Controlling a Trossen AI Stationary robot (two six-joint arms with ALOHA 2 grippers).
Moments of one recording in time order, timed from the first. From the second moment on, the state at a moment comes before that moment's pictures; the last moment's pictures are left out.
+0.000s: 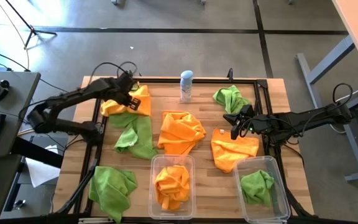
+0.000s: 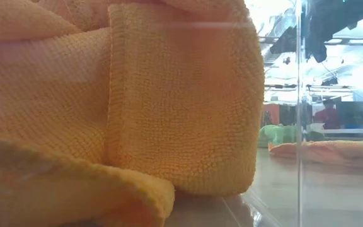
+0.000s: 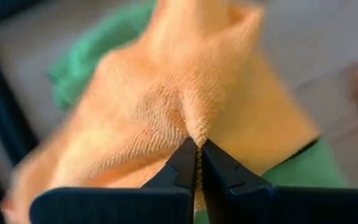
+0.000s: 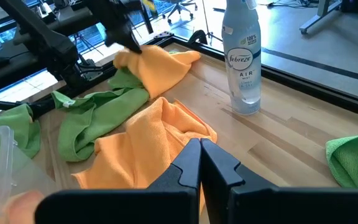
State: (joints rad) left arm 0.73 1.22 0.85 -0.85 -0.15 -0.35; right arm 0.20 0.73 0.55 -0.26 0.63 0.56
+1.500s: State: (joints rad) left arm -0.37 1.42 1.79 -1.06 -0.70 -0.65; right arm 0.20 0.73 0.55 -0.33 0.48 0.63
